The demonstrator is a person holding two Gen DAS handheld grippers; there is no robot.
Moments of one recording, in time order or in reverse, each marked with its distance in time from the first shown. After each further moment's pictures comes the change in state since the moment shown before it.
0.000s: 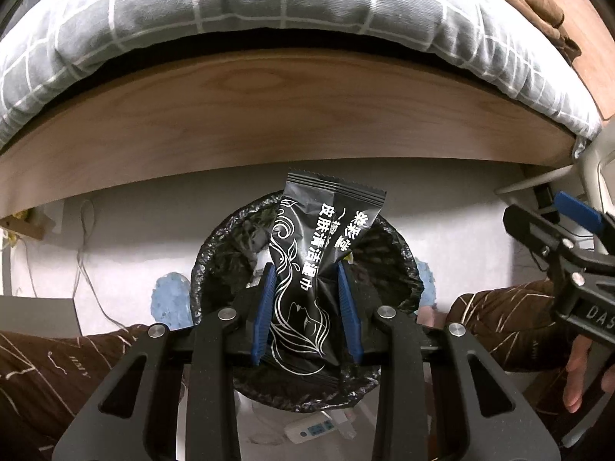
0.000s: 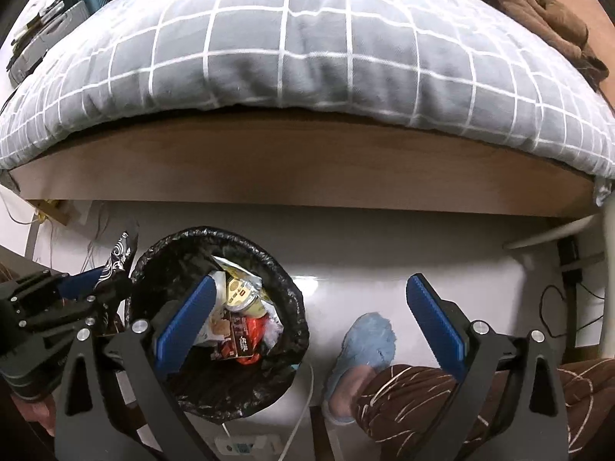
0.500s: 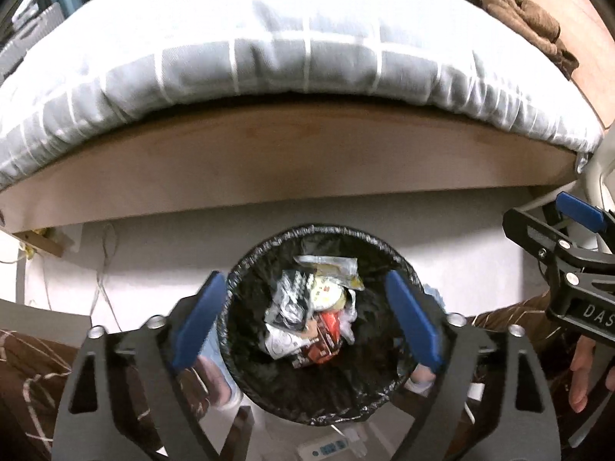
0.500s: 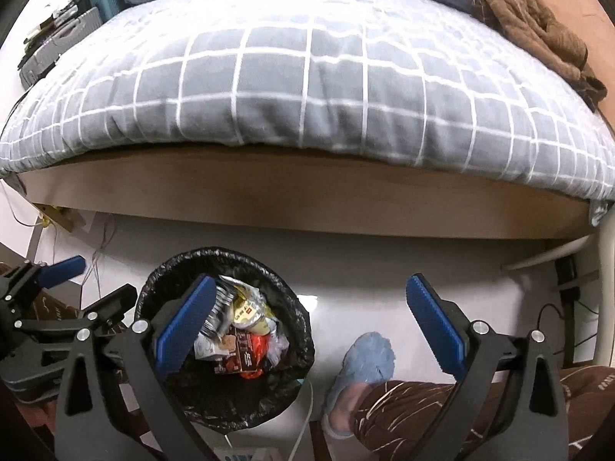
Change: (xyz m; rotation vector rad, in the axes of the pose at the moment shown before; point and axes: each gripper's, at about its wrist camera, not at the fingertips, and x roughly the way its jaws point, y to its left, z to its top) left arm -0.044 -0.001 0.007 0.004 -0.145 0.064; right arm -0.033 0.004 0.015 -0.026 -0.096 0.005
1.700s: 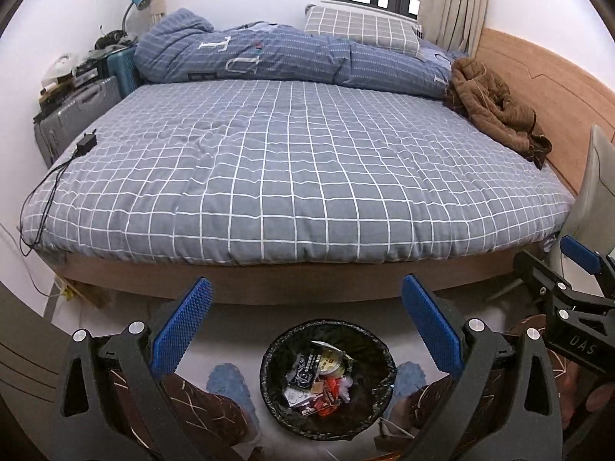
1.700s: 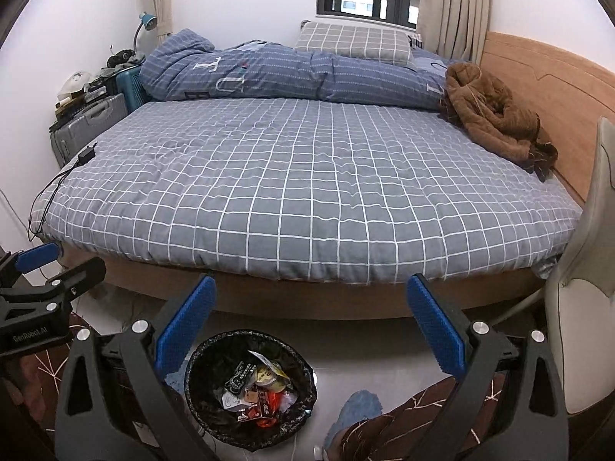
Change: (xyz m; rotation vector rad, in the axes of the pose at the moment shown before) left arm -0.213 0.003 0.025 -0.050 -0.358 0.049; right arm -0.199 0.008 0.025 0.029 -0.332 -0.009
